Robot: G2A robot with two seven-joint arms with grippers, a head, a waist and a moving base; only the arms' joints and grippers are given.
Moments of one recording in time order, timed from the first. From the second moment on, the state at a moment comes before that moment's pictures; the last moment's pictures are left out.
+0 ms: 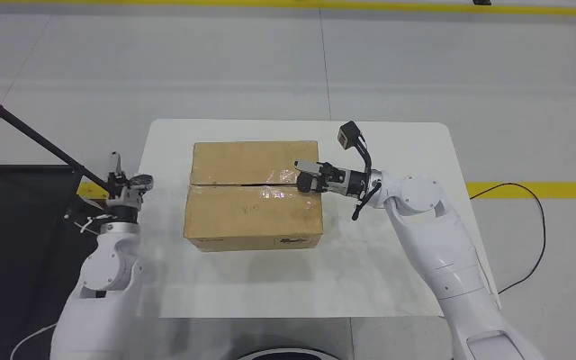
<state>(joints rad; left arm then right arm) 1.41 -1.18 -1.65 -1.56 -0.45 -0.24 0.07 -0.73 -1.30 1.10 -1.21 0.28 -0.19 1.04</state>
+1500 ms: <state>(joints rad) 1.53 -1.21 -1.77 -2.00 -0.16 -0.31 0.15 -0.73 -1.30 1.10 -1.21 0.28 -0.19 1.04</state>
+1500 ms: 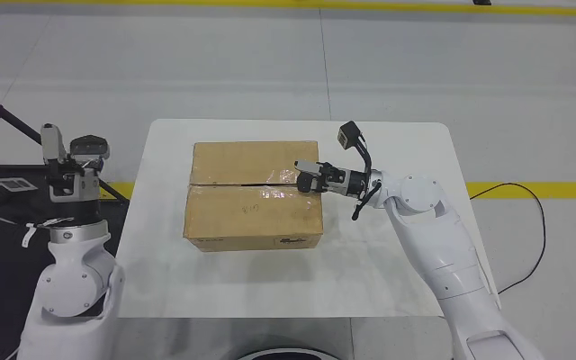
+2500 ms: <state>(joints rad) 1.46 -1.23 -1.67 -2.06 -0.07 -0.28 0.05 -0.77 -1.30 1.10 -1.25 0.26 -0.15 0.97</state>
